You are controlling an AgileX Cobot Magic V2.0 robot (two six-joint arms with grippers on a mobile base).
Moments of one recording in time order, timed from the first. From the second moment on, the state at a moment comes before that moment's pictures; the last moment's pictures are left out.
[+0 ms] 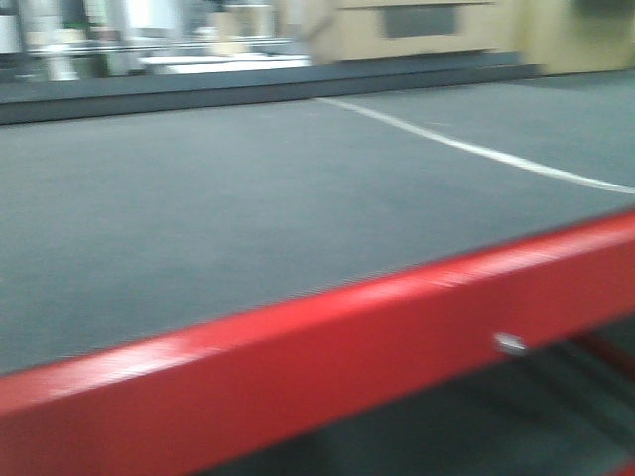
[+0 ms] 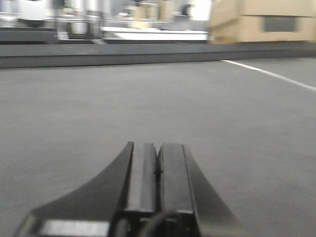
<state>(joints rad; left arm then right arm) -0.05 -0.01 0.03 -0.10 0.01 0.06 0.21 0.18 -0.52 -0.24 0.56 0.27</state>
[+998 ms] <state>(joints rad) -0.05 -0.01 0.03 -0.10 0.01 0.06 0.21 0.18 -0.52 -0.24 0.56 0.27</state>
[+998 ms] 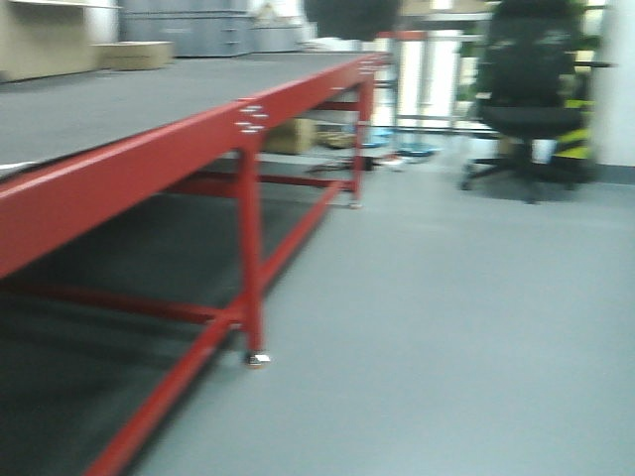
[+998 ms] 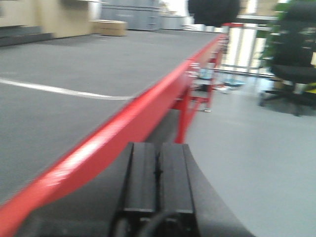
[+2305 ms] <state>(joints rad) -0.05 -0.01 0.03 -0.10 0.01 0.06 0.21 0.18 -0.52 -0.24 0.57 0.27</state>
